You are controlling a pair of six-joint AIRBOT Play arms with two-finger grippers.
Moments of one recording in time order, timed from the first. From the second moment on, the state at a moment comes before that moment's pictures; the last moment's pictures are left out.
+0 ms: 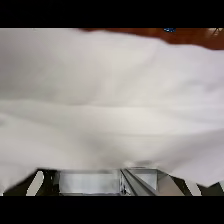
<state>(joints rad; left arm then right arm) 0.18 -0.64 2.01 0.81 -1.47 -1.42 -0.18 -0.57 1.96 -1.15 1.48 1.49</state>
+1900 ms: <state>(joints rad) 0.42 -1.54 1.54 1.01 -1.39 -1.42 -0.55 -1.41 1.50 -0.82 1.22 1.36</state>
